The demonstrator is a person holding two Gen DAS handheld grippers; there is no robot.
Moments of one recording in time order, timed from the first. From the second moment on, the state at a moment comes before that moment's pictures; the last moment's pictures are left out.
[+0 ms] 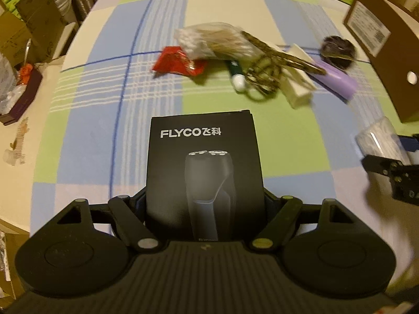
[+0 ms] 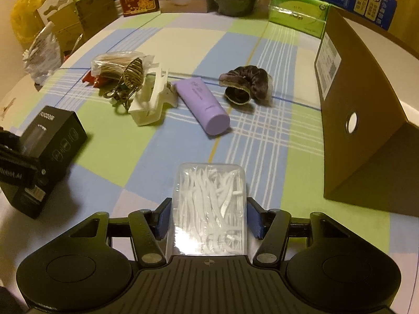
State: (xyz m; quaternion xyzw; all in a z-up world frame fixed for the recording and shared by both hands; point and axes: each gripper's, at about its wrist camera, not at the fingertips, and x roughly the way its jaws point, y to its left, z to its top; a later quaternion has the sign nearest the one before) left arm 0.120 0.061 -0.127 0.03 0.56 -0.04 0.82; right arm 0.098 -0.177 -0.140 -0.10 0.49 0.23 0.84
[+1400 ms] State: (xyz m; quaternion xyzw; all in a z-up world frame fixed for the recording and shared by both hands) left arm 0.147 -0.235 0.014 0.02 0.42 -0.21 0.88; right arm 0.131 -0.449 0.011 -0.01 0.37 0.19 0.91
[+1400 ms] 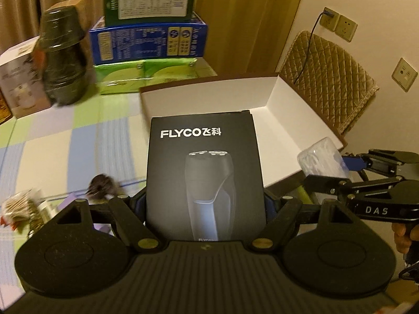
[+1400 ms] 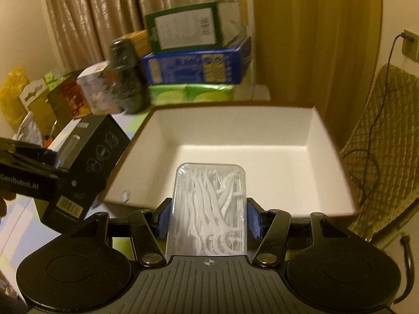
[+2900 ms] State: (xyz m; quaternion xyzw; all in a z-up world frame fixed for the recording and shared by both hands) left arm 0.289 -0.352 -0.071 -0.03 0.53 -0.13 0.84; right arm 0.286 -0.490 -0.070 -0.04 0.50 0.16 0.85
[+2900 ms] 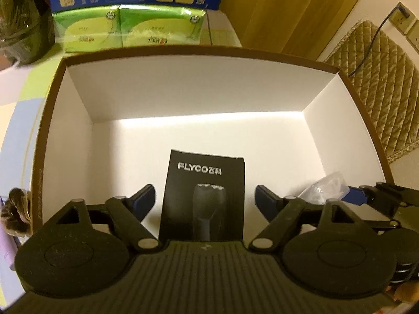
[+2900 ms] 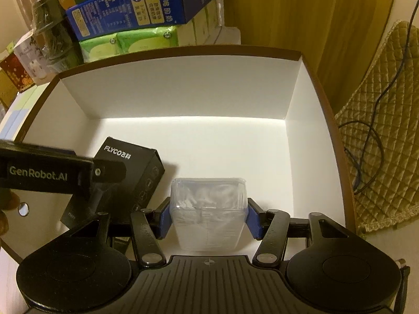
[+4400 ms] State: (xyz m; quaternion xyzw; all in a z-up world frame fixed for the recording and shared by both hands) left arm 0.214 -0.305 -0.005 0.07 0.44 -0.10 0.89; right arm 0.202 -0.484 -0.015 -0.01 0.41 0.17 0.90
